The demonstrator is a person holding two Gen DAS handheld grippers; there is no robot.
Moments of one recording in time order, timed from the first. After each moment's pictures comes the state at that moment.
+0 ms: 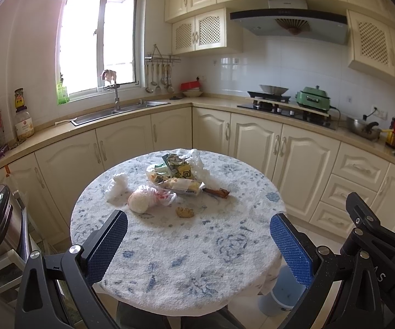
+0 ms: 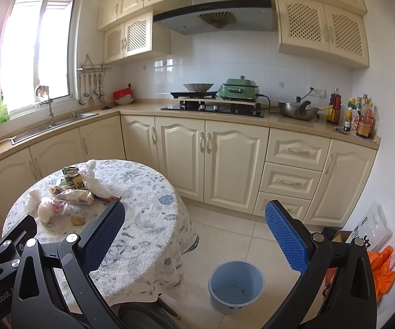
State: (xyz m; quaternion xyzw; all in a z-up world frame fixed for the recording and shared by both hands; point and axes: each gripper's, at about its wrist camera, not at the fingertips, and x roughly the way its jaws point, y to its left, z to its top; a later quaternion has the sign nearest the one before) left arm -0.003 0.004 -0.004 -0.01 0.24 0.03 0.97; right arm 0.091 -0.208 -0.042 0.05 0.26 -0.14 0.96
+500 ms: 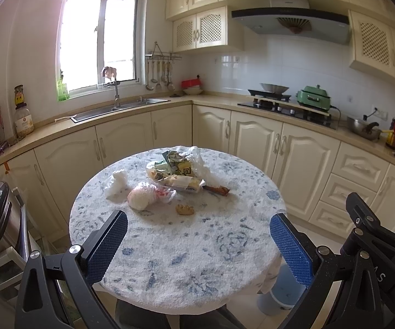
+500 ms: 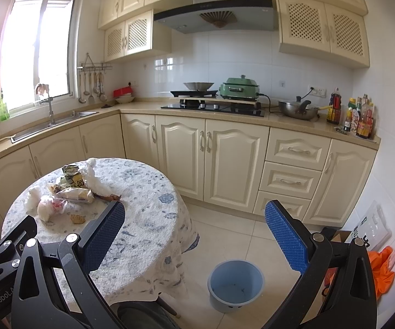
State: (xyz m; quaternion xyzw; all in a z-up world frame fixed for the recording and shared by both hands) left arm -0.002 0.006 -0.005 -0.02 0.25 0.03 0.97; right arm 0.092 -0.205 -0.045 0.05 0.26 -0.14 0.96
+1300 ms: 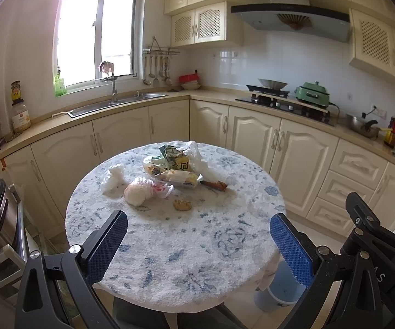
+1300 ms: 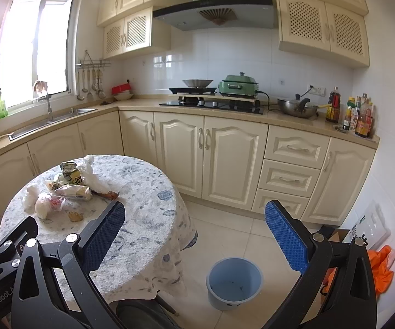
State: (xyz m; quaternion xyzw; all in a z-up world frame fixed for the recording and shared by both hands) left arm 0.005 0.009 -0.007 -0.02 0.26 0.02 0.96; right arm 0.092 -0.206 -0.047 0.04 0.27 -0.14 0.95
